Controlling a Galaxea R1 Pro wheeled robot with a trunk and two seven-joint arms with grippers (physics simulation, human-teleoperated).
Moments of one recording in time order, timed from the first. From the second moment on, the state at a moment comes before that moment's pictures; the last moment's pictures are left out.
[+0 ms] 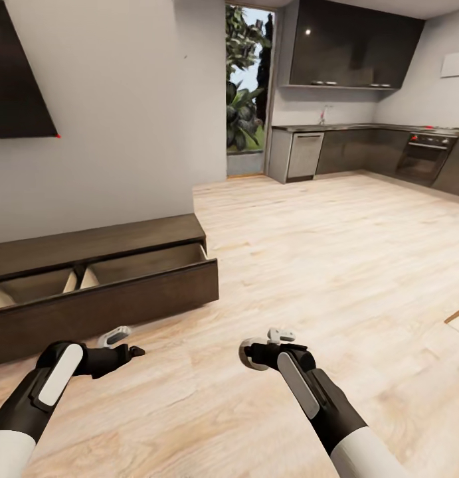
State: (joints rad) left arm -0.54 0.28 0.03 -1.05 0.73 1.01 0.05; right arm -0.56 0.06 0.33 -1.07 -0.60 0.70 -0.35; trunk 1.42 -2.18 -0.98
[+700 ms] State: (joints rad) left arm -0.54 0.28 0.03 -1.05 0.73 1.01 0.06; right arm -0.56 0.06 0.34 -1.07 -0.60 0.69 -0.35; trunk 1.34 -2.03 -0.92
